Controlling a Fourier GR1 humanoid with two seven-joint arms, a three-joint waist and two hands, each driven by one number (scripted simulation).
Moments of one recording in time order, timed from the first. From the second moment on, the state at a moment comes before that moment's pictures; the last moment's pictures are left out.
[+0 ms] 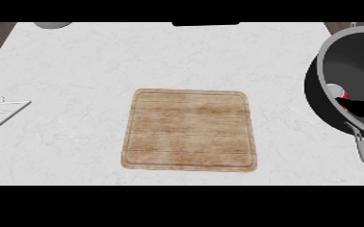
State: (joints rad) left arm -0.09 0.44 0.55 -1.55 0.14 -0.30 -0.28; right arm -0.19 -0.66 -0.12 -1.40 0.36 -0.23 0.20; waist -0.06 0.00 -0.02
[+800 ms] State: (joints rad) left arm -0.07 0.44 0.57 -1.54 0.14 -0.30 -0.28; right arm -0.23 -0.61 -0.47 -1.27 -0.03 -0.20 -0.02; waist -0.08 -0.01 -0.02
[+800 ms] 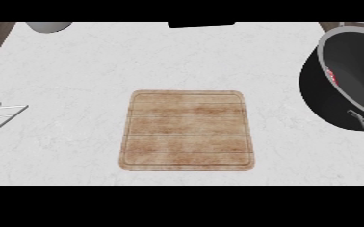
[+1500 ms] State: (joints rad) left arm -0.06 0.45 0.58 -1.54 0.15 -0.30 -0.28; right arm -0.12 -0.73 -0.73 -1.06 -0.23 0.02 -0.24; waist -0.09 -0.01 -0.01
